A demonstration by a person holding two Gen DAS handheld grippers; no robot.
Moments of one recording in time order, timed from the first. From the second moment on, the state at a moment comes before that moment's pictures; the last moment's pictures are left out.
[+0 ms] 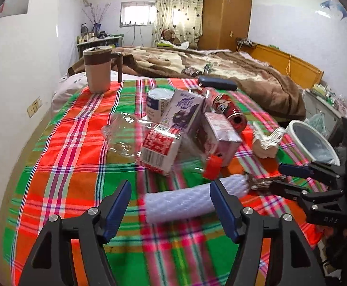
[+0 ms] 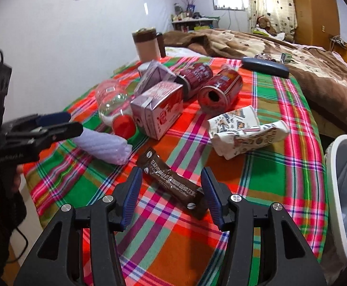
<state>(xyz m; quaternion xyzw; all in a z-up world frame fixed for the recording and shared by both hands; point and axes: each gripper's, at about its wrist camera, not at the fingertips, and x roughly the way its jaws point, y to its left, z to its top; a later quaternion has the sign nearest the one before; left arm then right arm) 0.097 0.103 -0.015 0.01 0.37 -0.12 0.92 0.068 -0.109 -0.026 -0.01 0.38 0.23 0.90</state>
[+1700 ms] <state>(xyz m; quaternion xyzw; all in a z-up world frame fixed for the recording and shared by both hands) 0.107 0.036 -0.050 0.04 0.43 -0.20 0.88 0.057 -0.139 -0.032 0.07 0.40 0.18 0.90</state>
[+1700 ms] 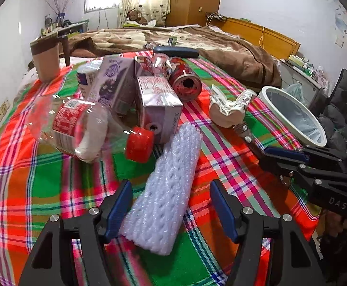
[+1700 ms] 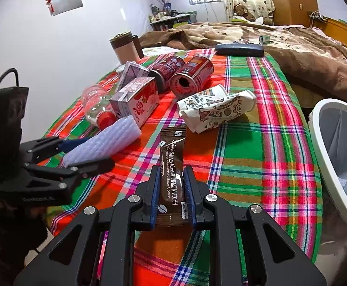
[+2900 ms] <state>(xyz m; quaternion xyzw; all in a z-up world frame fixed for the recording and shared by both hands) 0.064 0.003 -0.013 -0.01 0.38 -0.18 0.91 0.042 -0.168 -0.017 0.11 0.35 0.17 0.91</state>
